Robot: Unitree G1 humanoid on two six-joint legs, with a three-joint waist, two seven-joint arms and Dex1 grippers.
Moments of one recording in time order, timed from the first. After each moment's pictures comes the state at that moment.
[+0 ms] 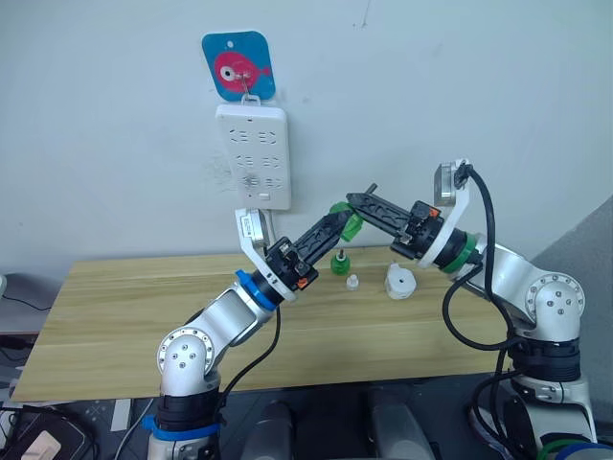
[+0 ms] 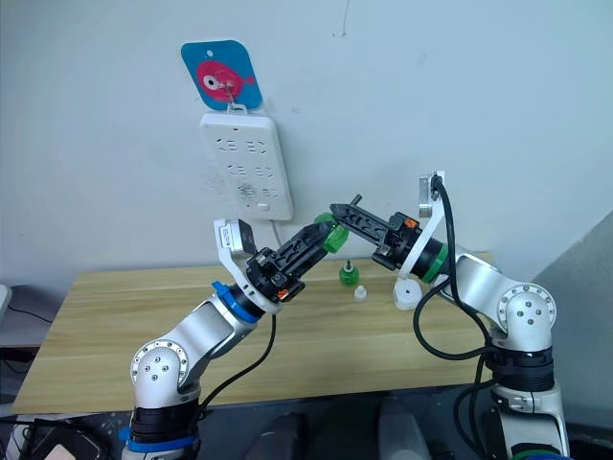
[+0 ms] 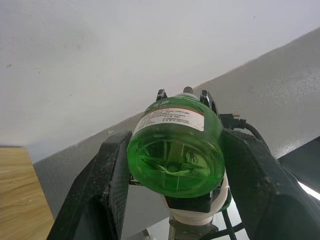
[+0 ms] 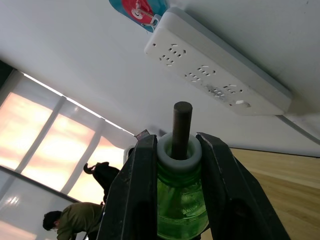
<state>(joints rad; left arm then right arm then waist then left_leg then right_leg) -0.24 0.15 0.09 -0.35 -1.60 0.81 -0.12 -0.50 -0.37 -0.12 -0.28 1.75 0.94 -0.11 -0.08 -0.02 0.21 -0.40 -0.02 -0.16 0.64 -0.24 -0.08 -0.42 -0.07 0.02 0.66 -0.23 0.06</state>
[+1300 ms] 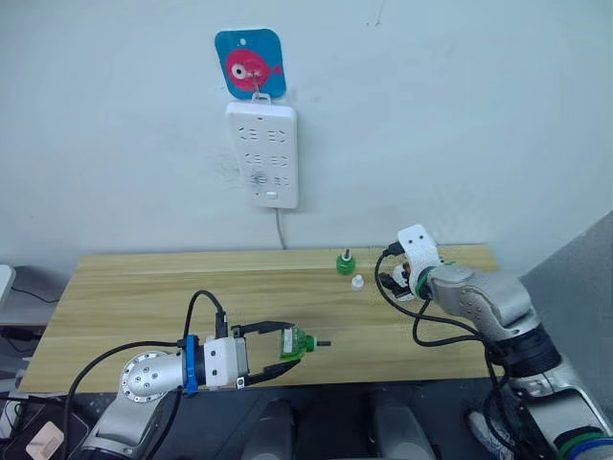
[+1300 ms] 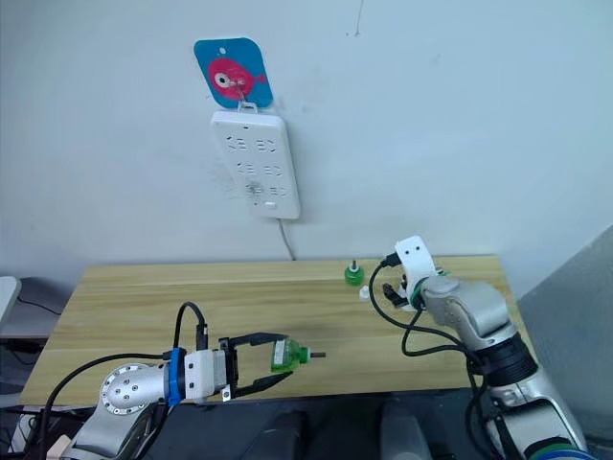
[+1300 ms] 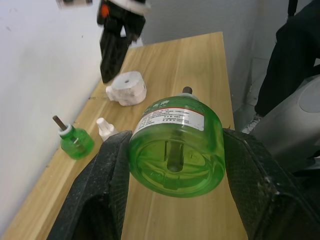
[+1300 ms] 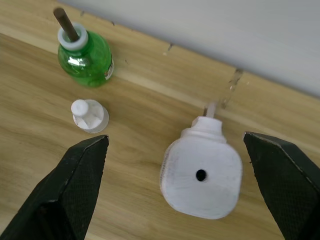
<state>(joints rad) 0.11 0.65 -0.13 -0.03 -0.24 -0.53 -1.05 -0.52 -0.45 0.26 -0.08 0.49 1.14 -0.07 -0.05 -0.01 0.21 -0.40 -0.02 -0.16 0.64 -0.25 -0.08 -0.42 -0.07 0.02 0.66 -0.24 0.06</state>
